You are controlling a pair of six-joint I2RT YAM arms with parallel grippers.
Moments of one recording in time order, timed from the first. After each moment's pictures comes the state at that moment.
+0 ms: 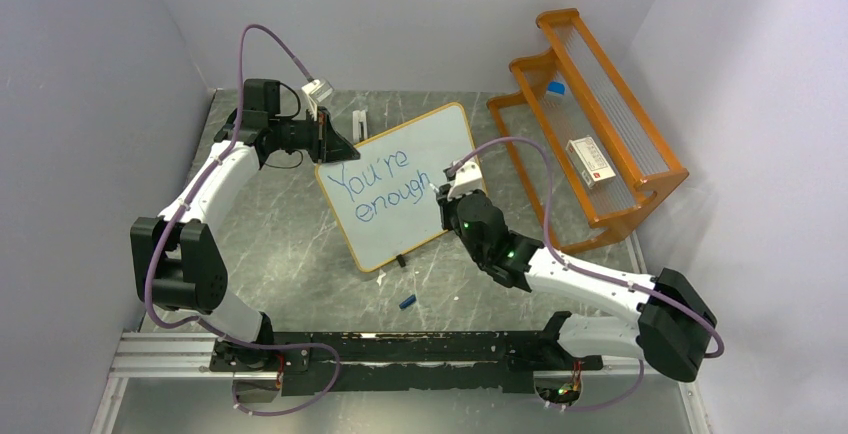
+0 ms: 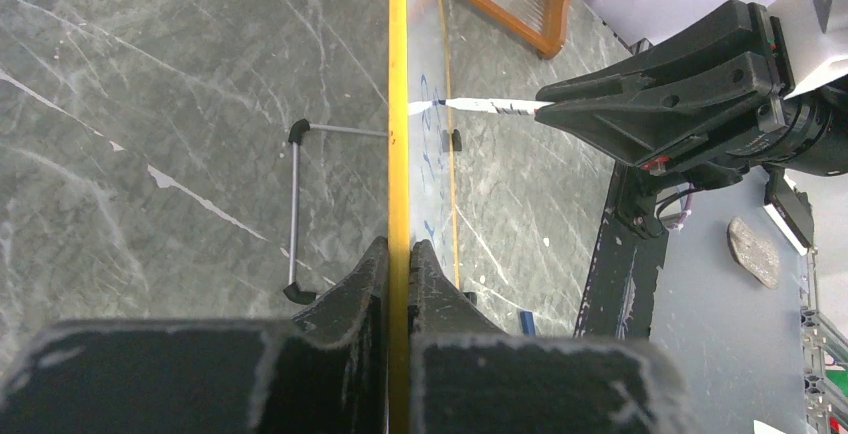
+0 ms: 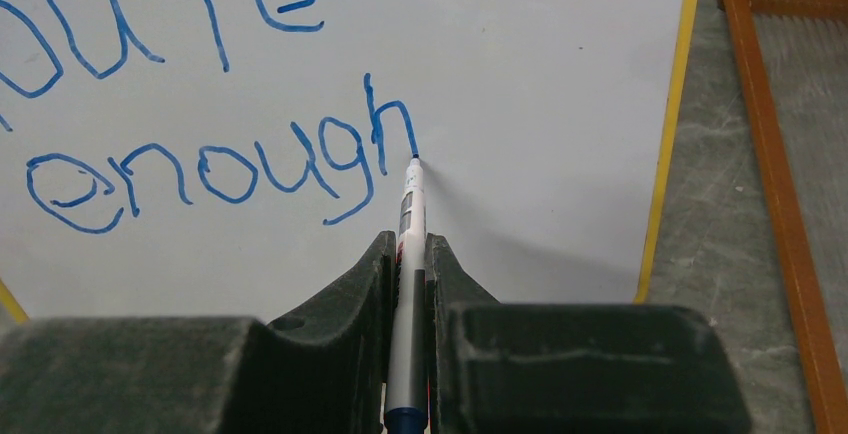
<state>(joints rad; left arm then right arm) -0.13 1.57 1.28 -0.41 1.06 0.09 0.92 1.17 0.63 0.28 0.53 0.13</state>
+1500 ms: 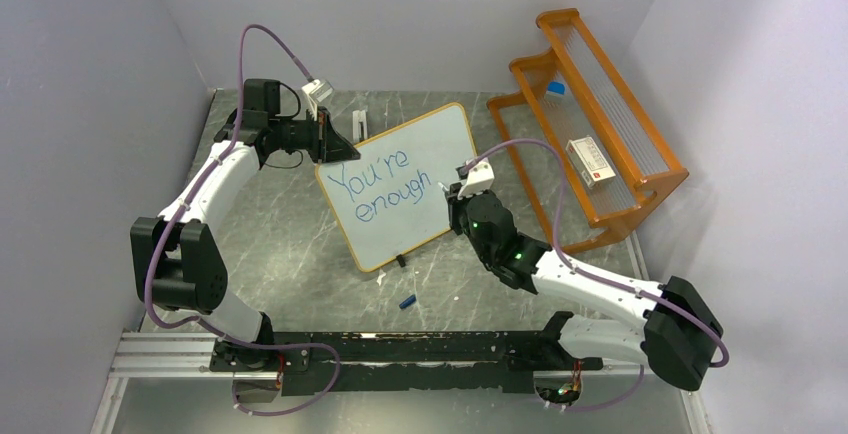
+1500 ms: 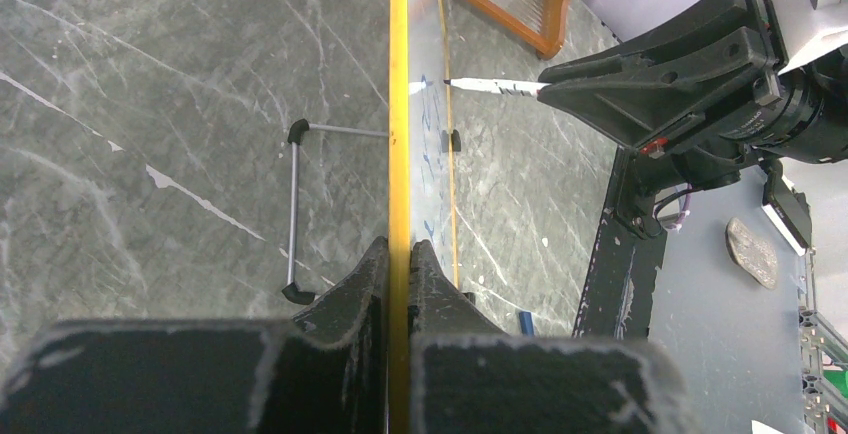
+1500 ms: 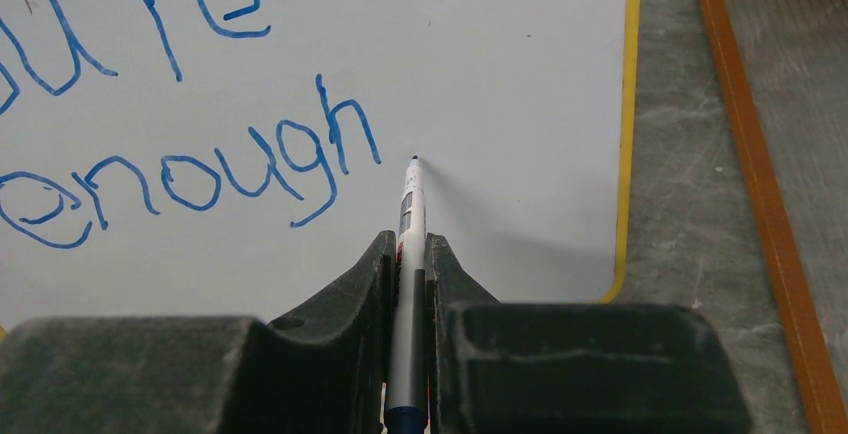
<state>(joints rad) -0.13 1.57 1.28 -0.41 1.06 0.09 0.88 1.12 0.59 0.27 0.53 0.16</state>
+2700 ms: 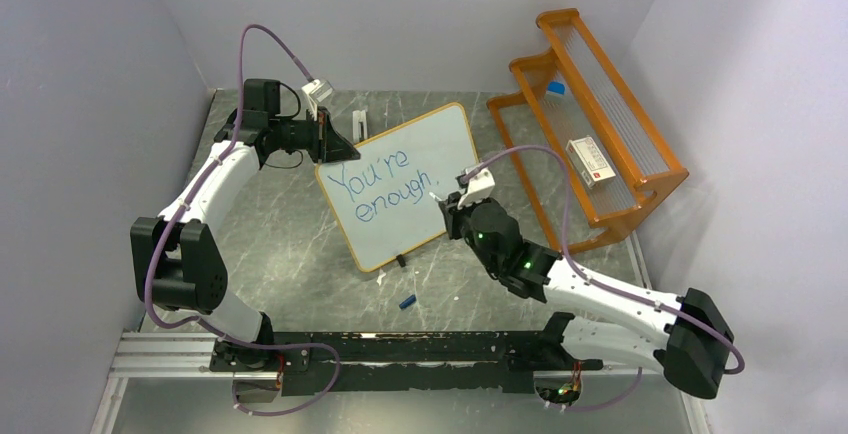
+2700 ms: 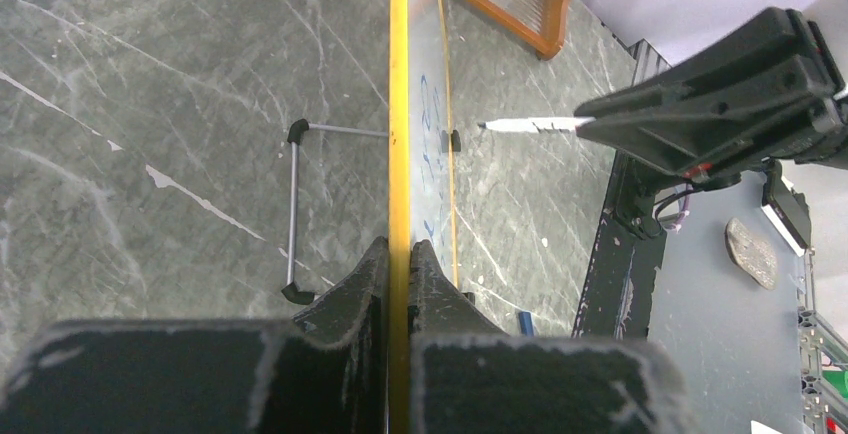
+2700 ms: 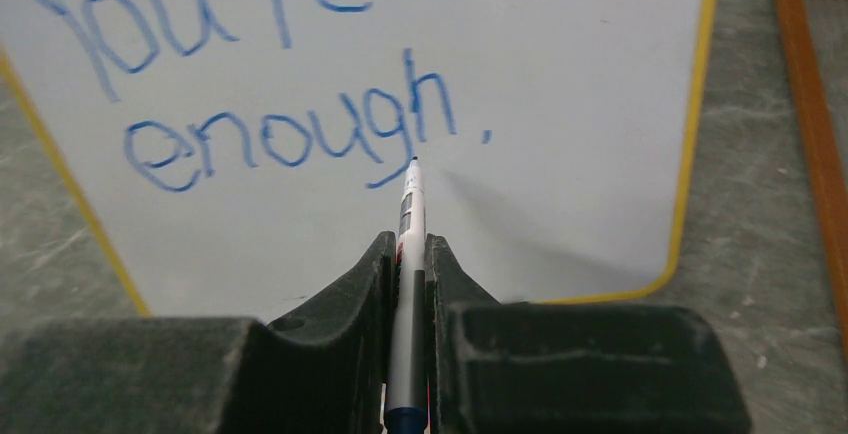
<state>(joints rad) -0.13 1.57 1.28 -0.41 1.06 0.08 0.93 1.03 0.59 0.17 0.48 0.20</state>
